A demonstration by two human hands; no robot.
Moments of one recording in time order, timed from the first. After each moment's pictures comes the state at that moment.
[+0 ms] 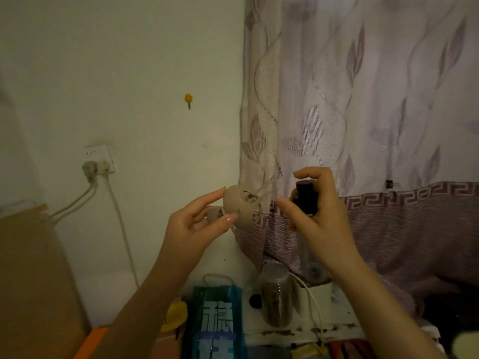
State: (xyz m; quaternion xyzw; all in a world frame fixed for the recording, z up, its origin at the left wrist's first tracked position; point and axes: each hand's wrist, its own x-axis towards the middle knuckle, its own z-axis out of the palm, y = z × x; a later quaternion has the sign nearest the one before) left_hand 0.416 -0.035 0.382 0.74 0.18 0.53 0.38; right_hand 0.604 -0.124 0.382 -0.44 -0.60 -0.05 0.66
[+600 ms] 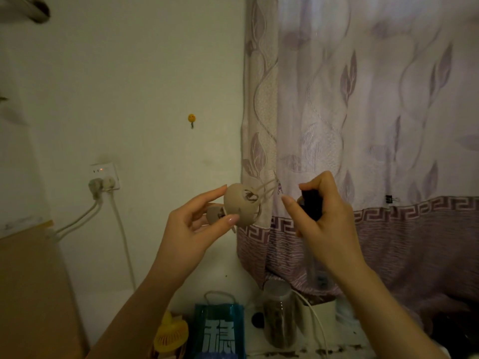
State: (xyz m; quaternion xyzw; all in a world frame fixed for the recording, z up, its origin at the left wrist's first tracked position) left_hand 0.414 -0.044 0.411 0.76 0.16 0.54 0.31; right_hand 0.605 -0.132 0.402 -0.45 -0.58 -0.14 0.67
